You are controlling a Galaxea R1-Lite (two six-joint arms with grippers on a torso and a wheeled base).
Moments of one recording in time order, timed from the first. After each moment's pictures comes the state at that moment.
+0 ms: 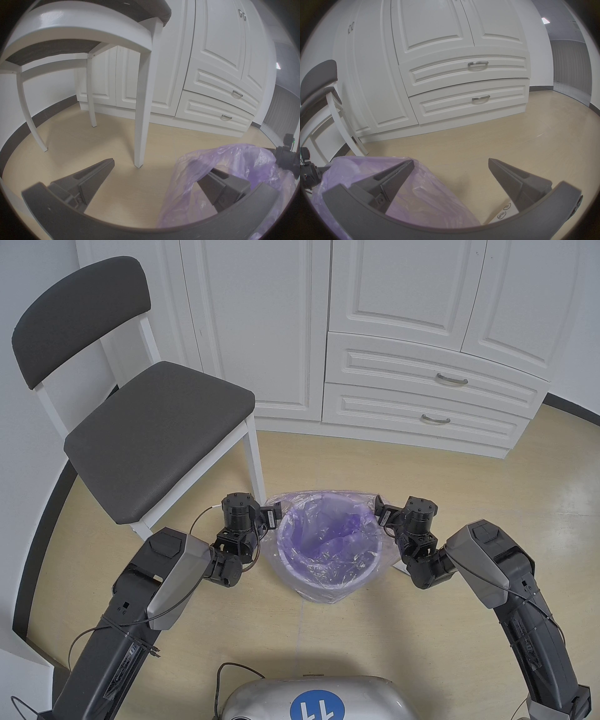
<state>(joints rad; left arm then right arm) -0.37 2.91 -2.00 -0.80 0.25 -0.15 0.28 2.87 -1.80 -1.05 -0.35 0.26</state>
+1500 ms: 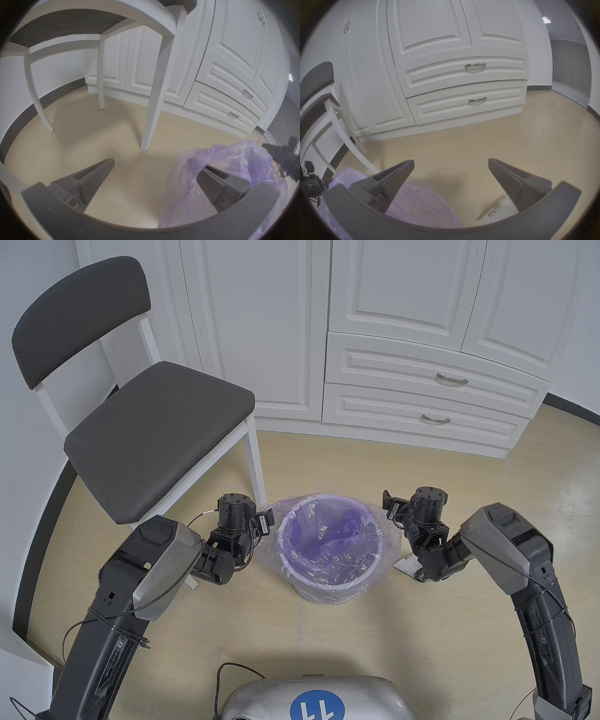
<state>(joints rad) -0.36 2.81 -1.83 -0.70 0.27 -0.30 0.26 2.73 -1.64 -1.01 -0.35 0.27</state>
